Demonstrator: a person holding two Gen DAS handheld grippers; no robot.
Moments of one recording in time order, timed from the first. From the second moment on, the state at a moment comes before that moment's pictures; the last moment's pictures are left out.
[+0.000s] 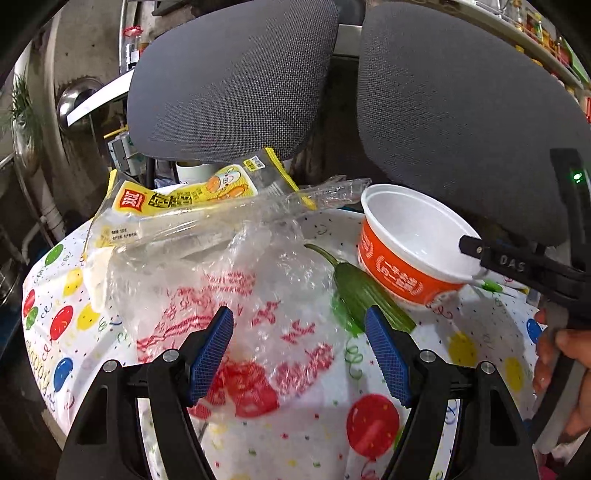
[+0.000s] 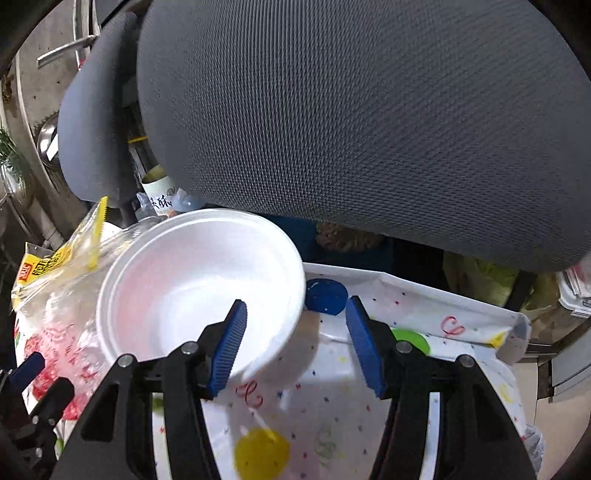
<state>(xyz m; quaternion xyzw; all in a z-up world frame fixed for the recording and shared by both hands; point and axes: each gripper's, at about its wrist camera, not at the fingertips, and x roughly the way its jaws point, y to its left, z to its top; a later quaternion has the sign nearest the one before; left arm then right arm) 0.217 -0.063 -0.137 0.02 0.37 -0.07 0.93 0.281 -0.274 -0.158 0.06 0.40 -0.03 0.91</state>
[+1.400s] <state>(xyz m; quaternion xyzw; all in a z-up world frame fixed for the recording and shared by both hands) 0.274 -0.183 -0.161 0.03 0.39 -0.15 0.91 0.115 -0.401 -0.128 0.16 0.34 -0.14 0.91</state>
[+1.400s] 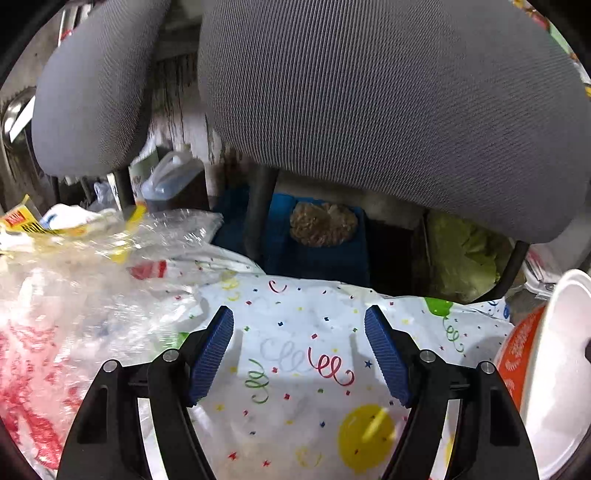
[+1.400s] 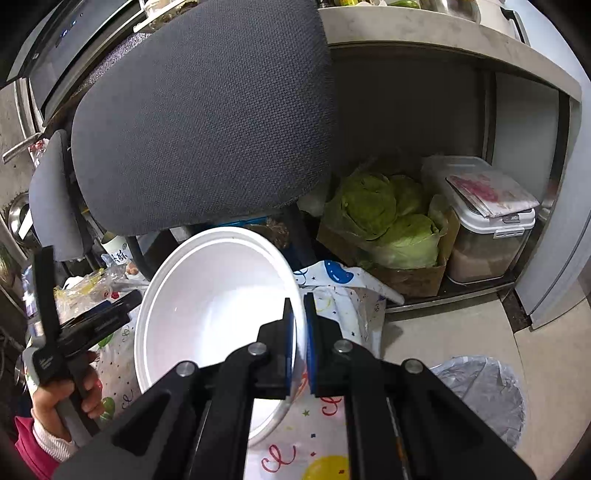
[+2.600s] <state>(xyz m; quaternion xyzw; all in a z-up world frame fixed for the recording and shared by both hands) 0.194 0.067 -0.073 -0.06 0.30 -0.03 0.95 0.099 -0.281 -0.095 0.11 0.35 -0.07 0.93</state>
